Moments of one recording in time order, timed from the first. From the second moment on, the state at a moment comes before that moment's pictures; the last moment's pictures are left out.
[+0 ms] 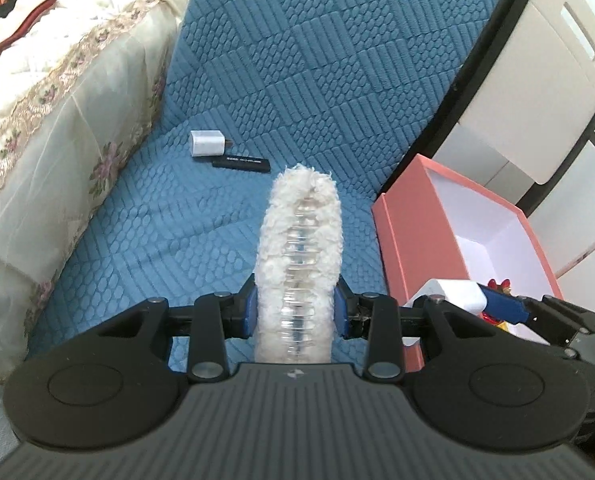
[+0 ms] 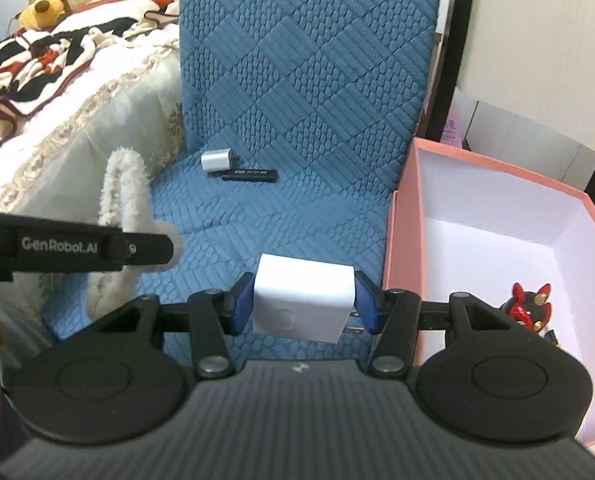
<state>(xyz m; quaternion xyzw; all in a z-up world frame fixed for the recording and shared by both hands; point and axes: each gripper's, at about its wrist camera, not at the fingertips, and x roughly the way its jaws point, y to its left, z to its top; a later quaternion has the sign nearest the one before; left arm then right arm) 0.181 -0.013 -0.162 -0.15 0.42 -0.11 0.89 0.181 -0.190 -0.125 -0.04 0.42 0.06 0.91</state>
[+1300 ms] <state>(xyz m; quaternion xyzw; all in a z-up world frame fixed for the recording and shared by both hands) 0.181 -0.165 -0.074 -0.13 0.38 -0.19 0.90 0.152 -0.346 -0.039 0.02 0.37 -0.02 0.93</state>
